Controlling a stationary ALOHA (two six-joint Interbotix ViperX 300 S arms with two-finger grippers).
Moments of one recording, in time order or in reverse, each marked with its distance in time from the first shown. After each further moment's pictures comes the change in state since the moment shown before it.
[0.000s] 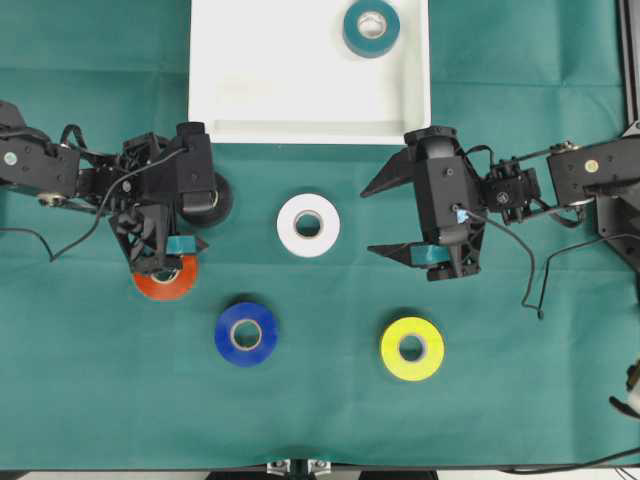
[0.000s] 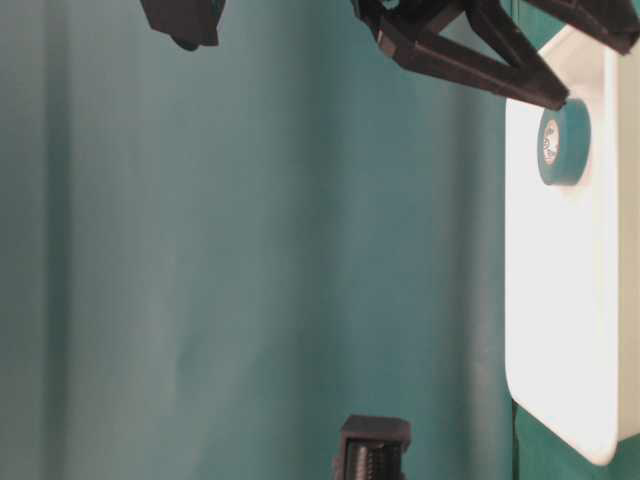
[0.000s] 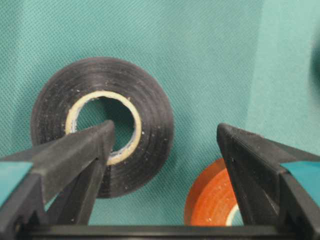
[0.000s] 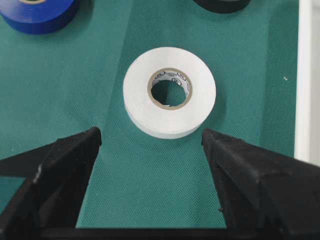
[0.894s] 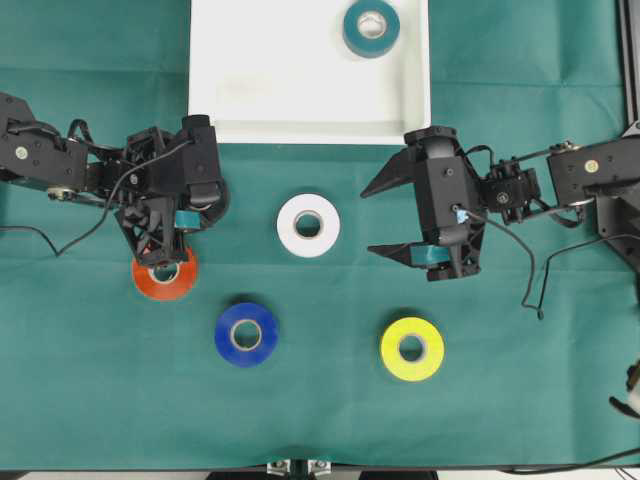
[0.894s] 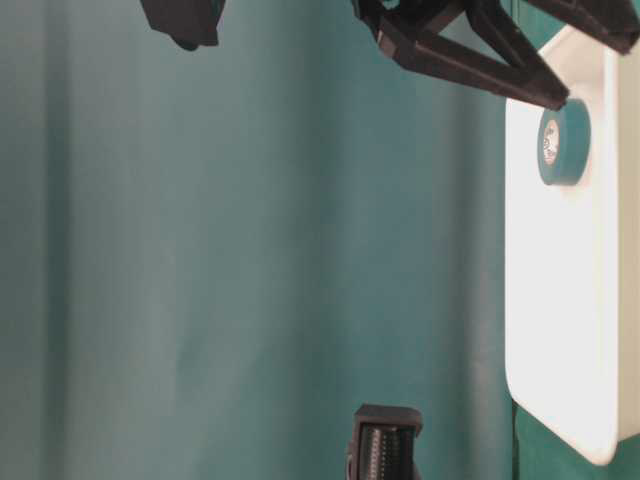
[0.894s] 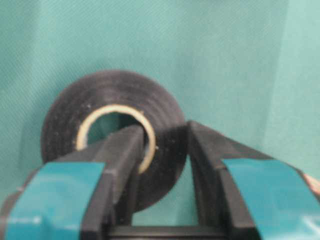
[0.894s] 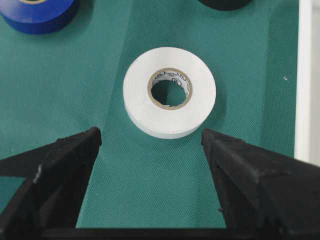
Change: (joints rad) left arm 0.029 0.025 -0.008 0.000 0.005 0.005; right arm 0.000 0.002 0.002 0.000 0.000 0.000
